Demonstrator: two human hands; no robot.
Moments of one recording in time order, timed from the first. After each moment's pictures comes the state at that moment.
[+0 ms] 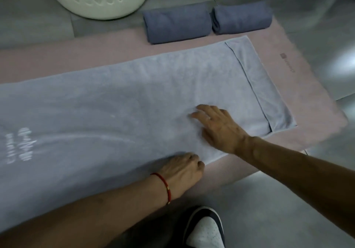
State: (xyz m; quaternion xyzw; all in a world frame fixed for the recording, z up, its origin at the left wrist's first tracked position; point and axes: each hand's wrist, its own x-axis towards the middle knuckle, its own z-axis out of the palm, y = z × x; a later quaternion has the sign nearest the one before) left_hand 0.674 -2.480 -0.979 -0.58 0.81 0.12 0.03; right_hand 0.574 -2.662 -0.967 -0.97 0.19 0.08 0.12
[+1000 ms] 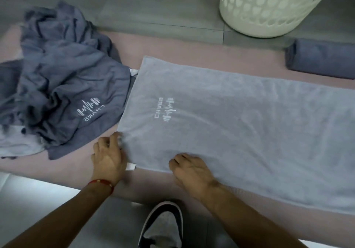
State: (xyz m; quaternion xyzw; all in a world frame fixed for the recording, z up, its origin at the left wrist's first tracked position) left_hand 0.880 -2.117 -1.003 -0.99 0.08 0.03 -0.14; right_hand 0.768 -2.341 -1.002 -0.98 -0.10 0.08 0.15
